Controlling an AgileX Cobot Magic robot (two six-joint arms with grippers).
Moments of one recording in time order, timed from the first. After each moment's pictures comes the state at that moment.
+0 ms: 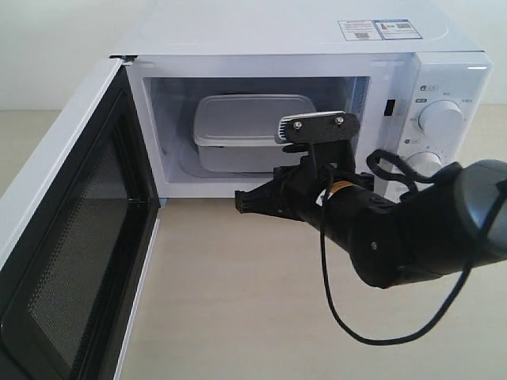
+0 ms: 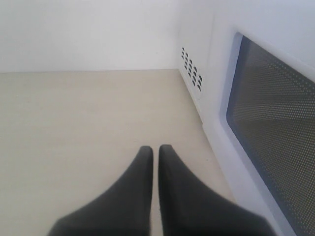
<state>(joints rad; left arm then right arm) -0.09 0.00 0.00 -0.06 0.29 0.02 0.72 1.85 -0.75 0.47 -0.64 -0.11</state>
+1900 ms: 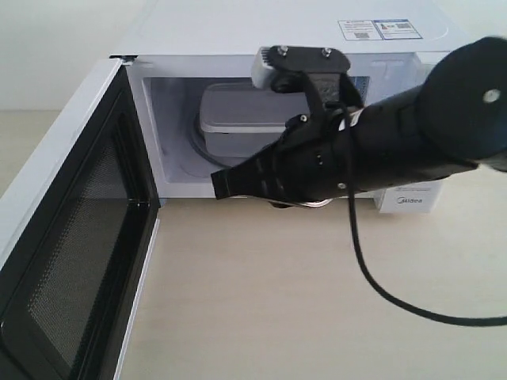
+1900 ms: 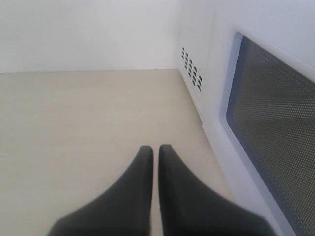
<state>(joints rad) -0.09 0.00 0.00 -0.06 0.29 0.02 0.71 1.44 -0.90 0.58 0.27 -0.29</state>
